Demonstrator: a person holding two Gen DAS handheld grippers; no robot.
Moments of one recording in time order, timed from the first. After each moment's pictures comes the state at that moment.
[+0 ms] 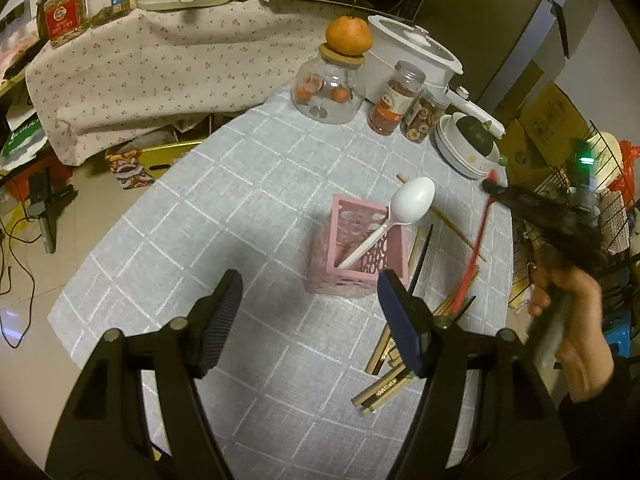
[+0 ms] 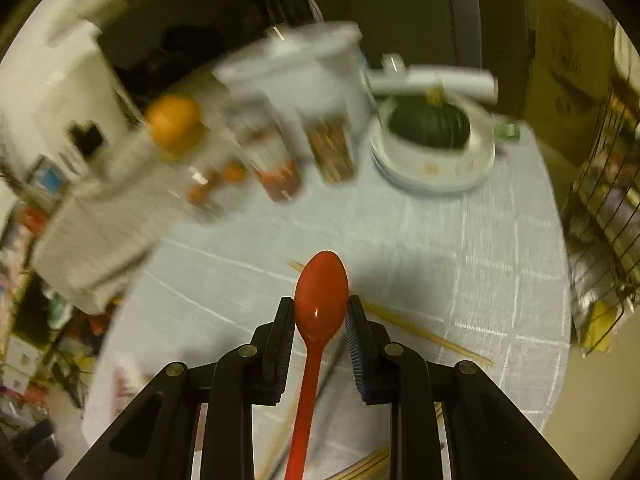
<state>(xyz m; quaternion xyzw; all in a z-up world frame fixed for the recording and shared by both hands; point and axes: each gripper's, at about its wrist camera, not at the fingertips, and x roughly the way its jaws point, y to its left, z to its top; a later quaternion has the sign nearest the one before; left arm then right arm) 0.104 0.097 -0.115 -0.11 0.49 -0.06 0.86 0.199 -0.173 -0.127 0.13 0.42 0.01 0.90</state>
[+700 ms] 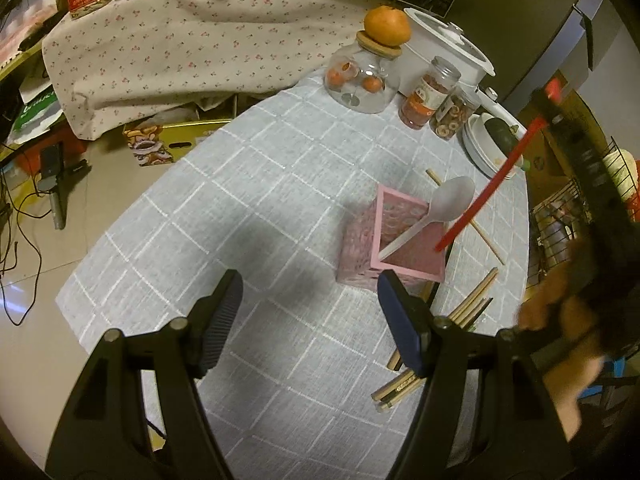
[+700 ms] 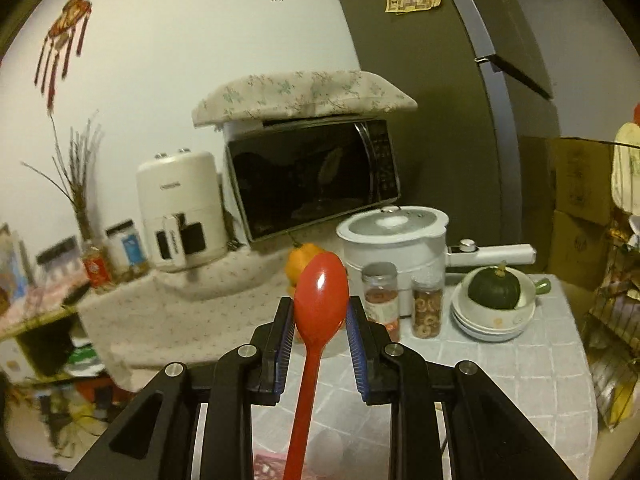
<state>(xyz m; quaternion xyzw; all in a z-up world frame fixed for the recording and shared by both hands) 0.108 0.119 -0.127 -0.12 0.52 -0.03 0.84 0.153 -0.040 -0.082 0.08 0.16 0.01 0.98</state>
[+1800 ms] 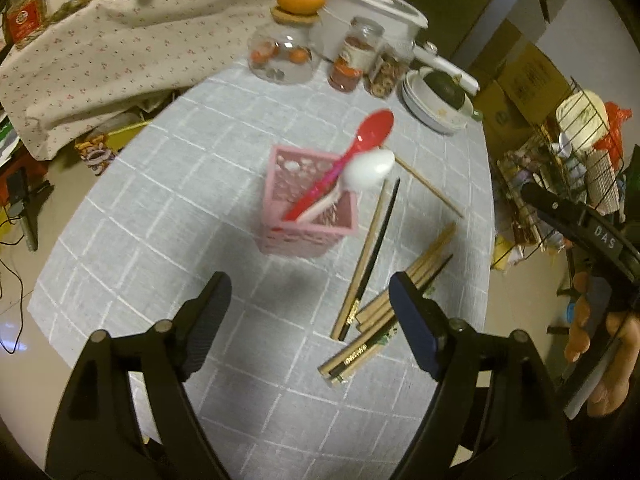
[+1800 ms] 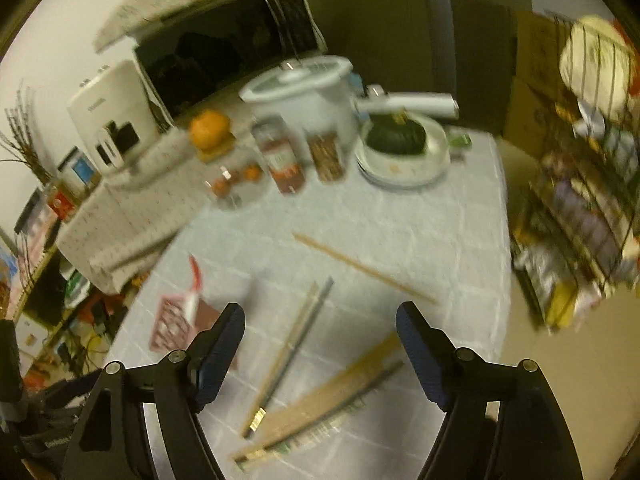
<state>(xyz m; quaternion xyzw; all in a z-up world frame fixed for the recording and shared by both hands) 0.093 0.052 -0.126 -0.08 0.54 -0.11 0.83 0.110 -0.201 -0.102 0.13 0.46 -0.01 0.88</state>
